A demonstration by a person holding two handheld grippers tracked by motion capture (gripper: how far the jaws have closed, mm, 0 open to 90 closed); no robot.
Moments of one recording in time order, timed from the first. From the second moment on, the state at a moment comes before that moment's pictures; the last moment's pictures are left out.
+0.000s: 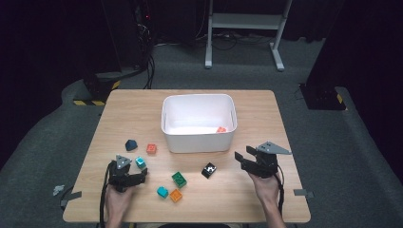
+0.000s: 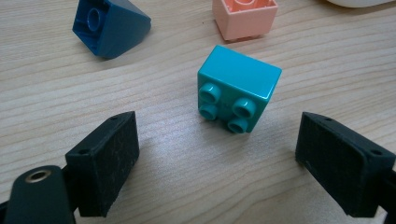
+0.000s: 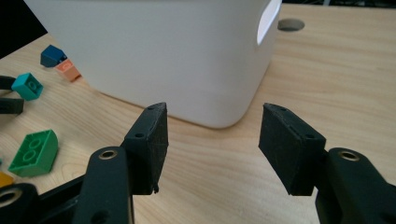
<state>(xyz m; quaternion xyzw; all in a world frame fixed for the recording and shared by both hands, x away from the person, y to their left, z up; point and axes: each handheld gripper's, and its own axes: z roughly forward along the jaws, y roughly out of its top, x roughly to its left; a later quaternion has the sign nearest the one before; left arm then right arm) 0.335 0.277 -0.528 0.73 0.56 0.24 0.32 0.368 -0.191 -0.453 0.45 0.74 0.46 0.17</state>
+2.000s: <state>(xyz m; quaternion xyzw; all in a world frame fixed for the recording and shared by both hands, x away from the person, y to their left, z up) 0.335 0.277 -0.528 0.73 0.56 0.24 0.32 0.364 -0.102 -0.516 0.37 0.82 0.42 0.10</state>
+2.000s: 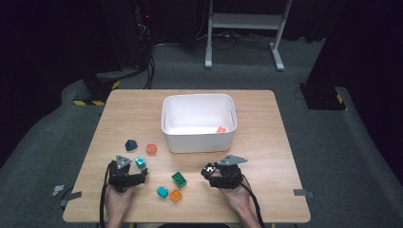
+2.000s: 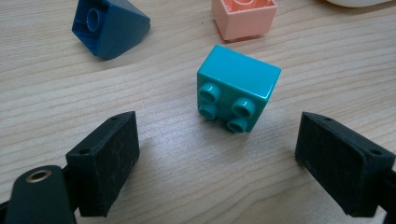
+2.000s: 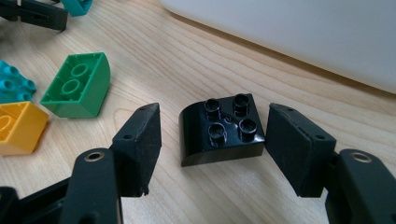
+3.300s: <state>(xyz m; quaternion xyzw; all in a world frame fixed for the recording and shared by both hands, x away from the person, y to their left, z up) 0.335 0.276 -0.528 0.73 0.56 0.24 0.32 0.366 -0.082 -0.524 0.34 0.85 0.37 0.15</state>
